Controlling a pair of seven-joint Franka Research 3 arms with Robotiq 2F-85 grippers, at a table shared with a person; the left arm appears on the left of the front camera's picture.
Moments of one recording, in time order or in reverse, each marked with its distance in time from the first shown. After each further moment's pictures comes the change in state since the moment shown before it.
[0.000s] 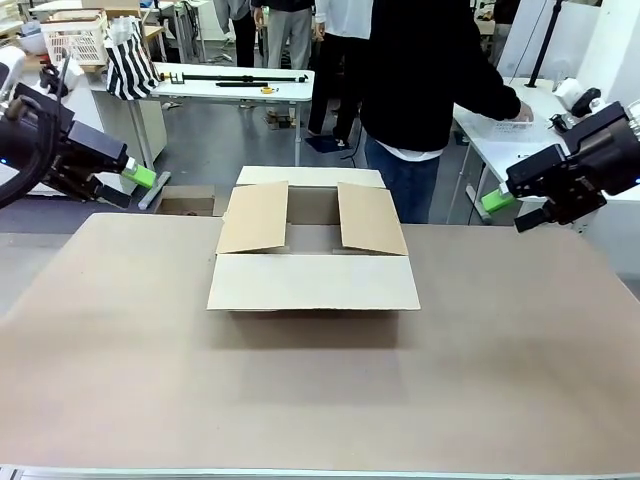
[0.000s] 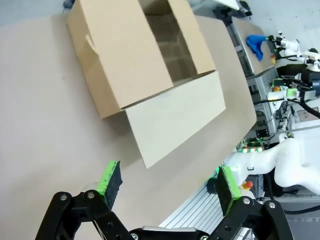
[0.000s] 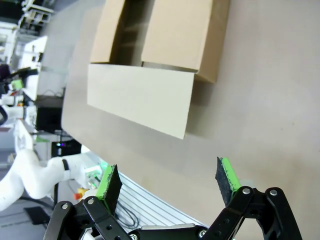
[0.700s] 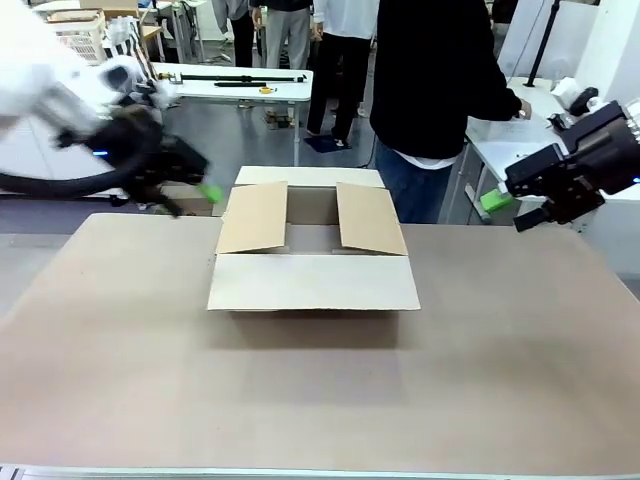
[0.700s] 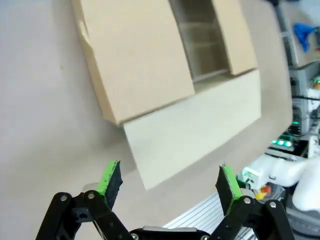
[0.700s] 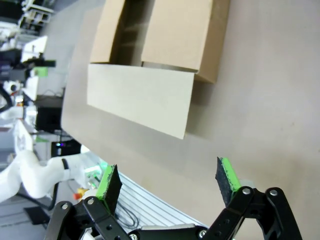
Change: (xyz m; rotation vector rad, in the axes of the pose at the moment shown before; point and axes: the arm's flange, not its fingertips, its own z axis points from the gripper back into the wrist) left arm 0.061 -0.036 -0.112 0.231 0.231 0.090; right arm 0.000 0.000 0.000 -0.001 0.000 0.001
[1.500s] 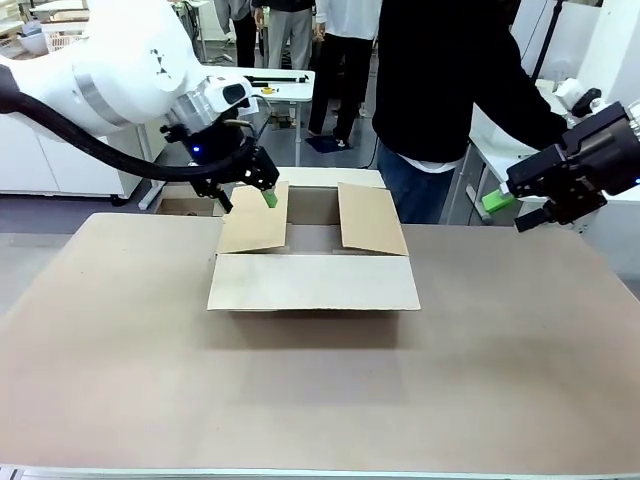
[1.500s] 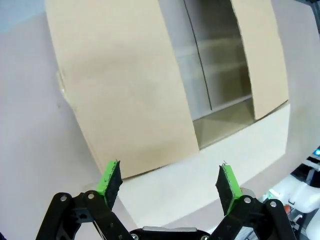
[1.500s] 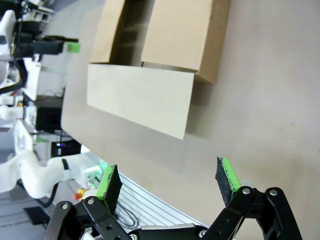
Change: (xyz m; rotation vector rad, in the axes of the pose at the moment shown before) left arm 0.063 -0.037 -0.063 0.167 0.062 -0.018; right arm 0.000 0.000 0.000 0.000 0.000 0.000
